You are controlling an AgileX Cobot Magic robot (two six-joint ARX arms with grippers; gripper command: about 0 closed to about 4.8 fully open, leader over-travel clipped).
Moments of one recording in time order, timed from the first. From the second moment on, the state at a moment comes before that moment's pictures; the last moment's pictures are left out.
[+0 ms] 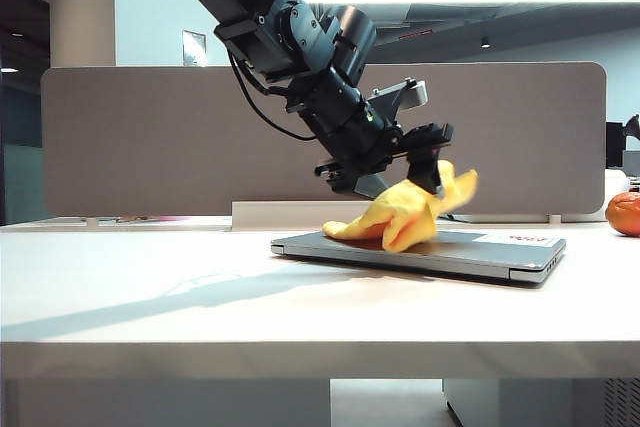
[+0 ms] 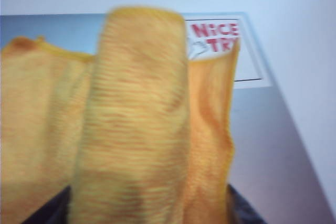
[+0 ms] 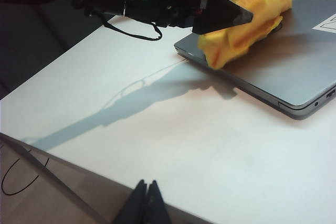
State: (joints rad) left arm -0.65 2.25 1.79 -0.09 0.18 -0.04; right arm 0.11 0.00 0.01 -0.14 -0.49 0.32
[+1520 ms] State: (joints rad) left arm -0.60 1.86 1.79 -0.42 0.24 0.04; right arm 0.10 0.00 0.01 -0.14 -0.06 0.18
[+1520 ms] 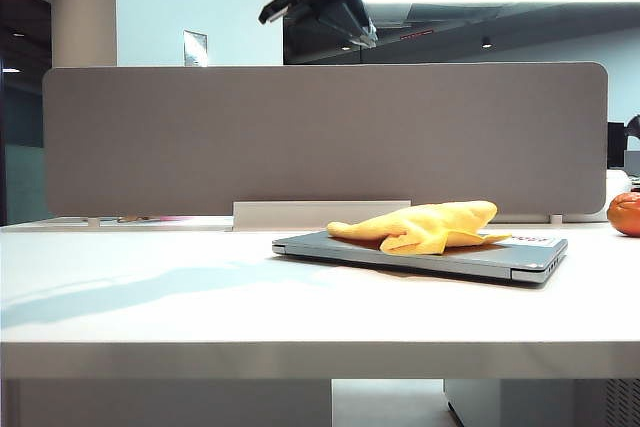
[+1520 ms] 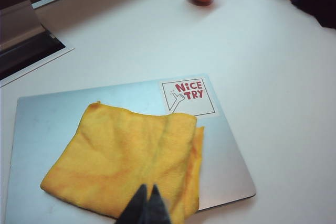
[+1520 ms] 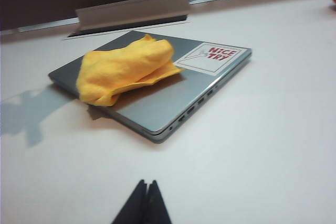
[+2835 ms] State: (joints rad) left arm -0.60 1.65 1.79 -0.53 0.22 0.18; right arm -0.02 0.00 0.01 -0.14 -0.08 0.02
